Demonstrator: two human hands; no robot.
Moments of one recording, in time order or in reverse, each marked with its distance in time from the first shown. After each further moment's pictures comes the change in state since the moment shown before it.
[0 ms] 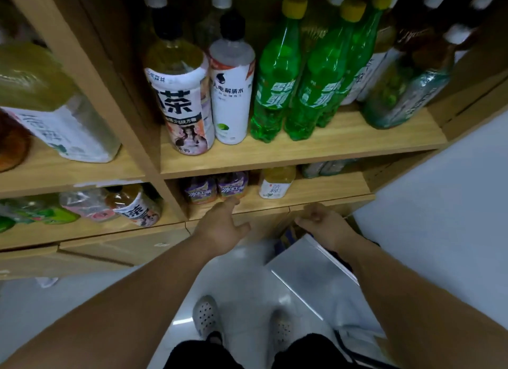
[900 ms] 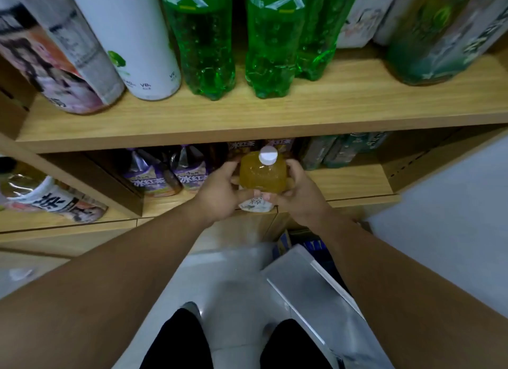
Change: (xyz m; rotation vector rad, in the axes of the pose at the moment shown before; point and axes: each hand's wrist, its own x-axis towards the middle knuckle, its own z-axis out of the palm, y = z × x) left_hand 0.147 0.021 0.096 -0.505 0.071 0.128; right_hand 0.180 0.065 0.012 0.244 0.001 -0.483
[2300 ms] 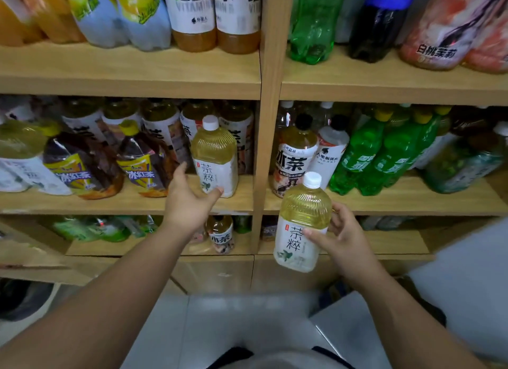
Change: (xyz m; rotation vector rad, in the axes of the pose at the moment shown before) left_hand -0.217 0.111 -0.348 0.117 0.666 -0.032; right_hand -0.152 -0.319 0.126 0.301 0.087 -0.052
